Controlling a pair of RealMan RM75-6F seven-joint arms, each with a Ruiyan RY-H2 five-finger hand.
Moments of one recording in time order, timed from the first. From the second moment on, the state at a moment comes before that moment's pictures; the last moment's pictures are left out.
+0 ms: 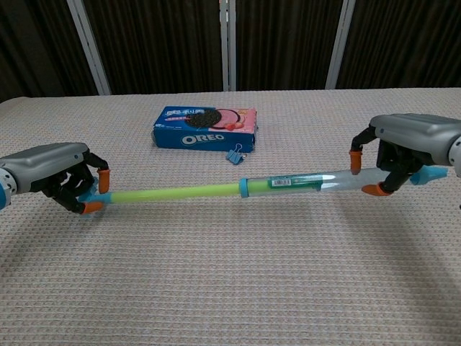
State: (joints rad) left arm -0.58 -1.59 -0.10 -1.27 1.22 0.93 0.14; right arm 0.66 -1.47 0.15 -1.64 -0.90 1.09 -0.54
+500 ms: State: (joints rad) left arm -0.57 -1.56 -0.10 -1.22 1.23 0.93 0.10; right arm 0.64 -1.41 0.16 -1.64 -0.90 1.10 -0.50
